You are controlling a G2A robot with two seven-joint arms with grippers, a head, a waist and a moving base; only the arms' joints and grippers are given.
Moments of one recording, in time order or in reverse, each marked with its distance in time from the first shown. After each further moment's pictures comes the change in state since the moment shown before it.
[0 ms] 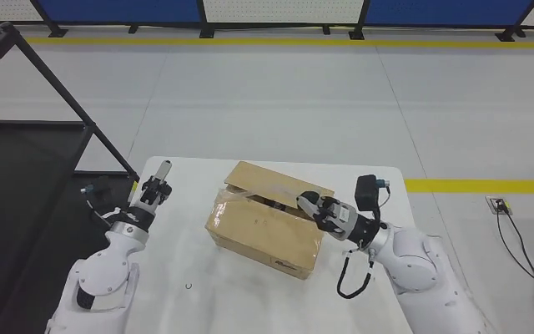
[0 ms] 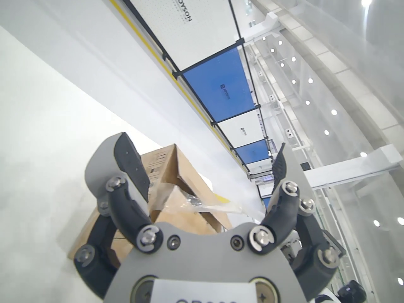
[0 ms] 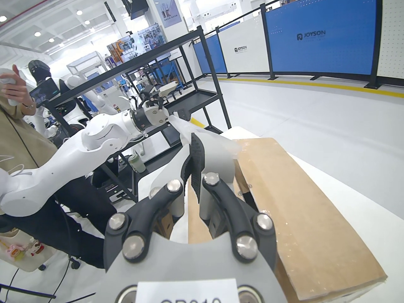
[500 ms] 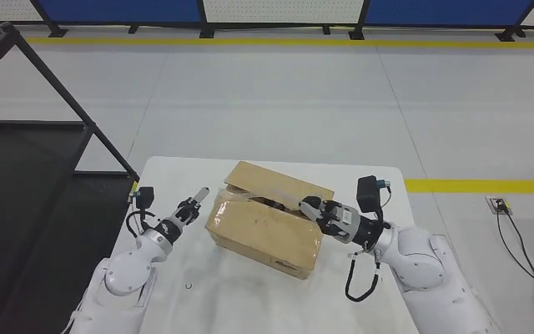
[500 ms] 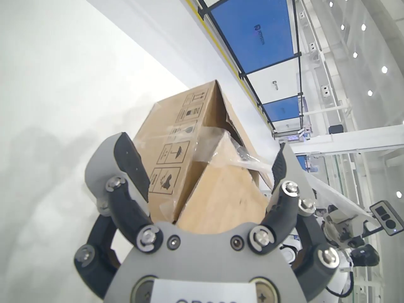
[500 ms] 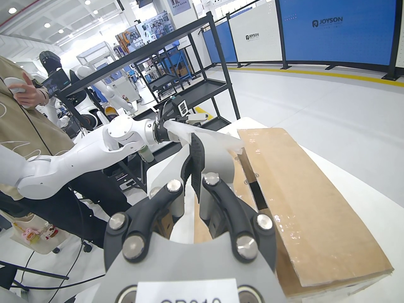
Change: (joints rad) left arm -0.011 0.005 0.105 0.102 0.051 -0.031 -0.194; right arm 0.012 0.020 0.006 0.012 0.069 -0.027 0.081
